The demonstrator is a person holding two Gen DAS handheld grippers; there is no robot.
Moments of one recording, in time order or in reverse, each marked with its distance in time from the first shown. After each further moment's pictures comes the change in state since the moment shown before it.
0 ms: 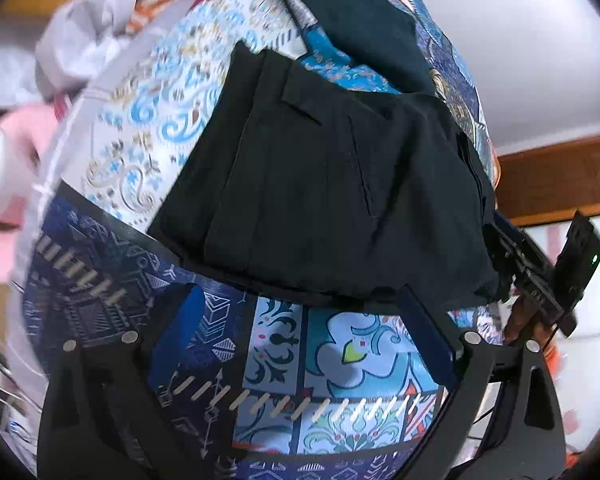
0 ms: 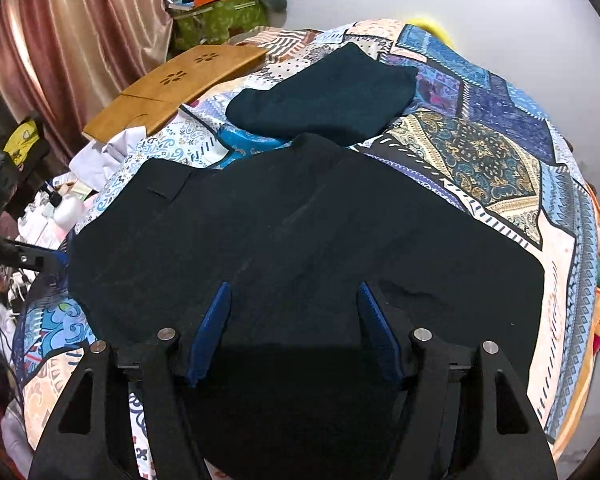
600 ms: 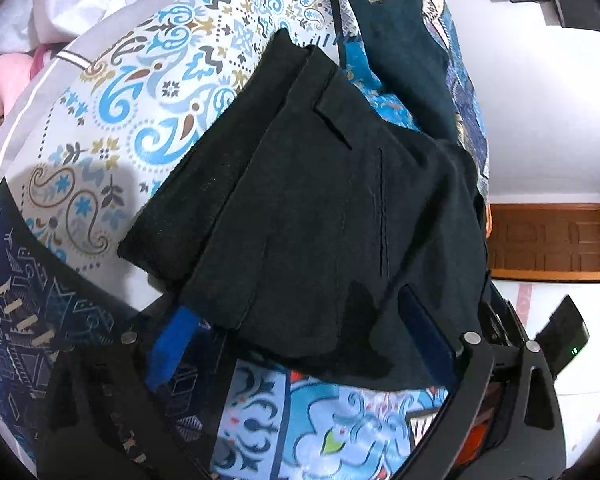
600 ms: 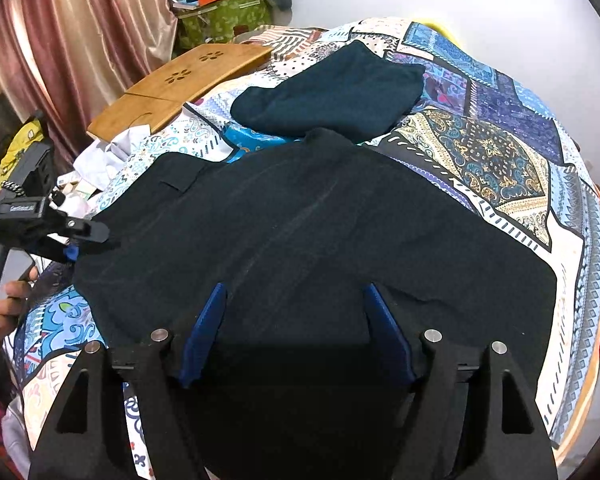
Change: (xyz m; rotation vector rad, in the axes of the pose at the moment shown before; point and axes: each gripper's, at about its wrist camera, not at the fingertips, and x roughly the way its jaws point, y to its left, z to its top) left arm 0.037 0.018 0.028 -0.184 -0.035 -0.074; right arm 0.006 0.002 0.001 0.004 -0.003 0.018
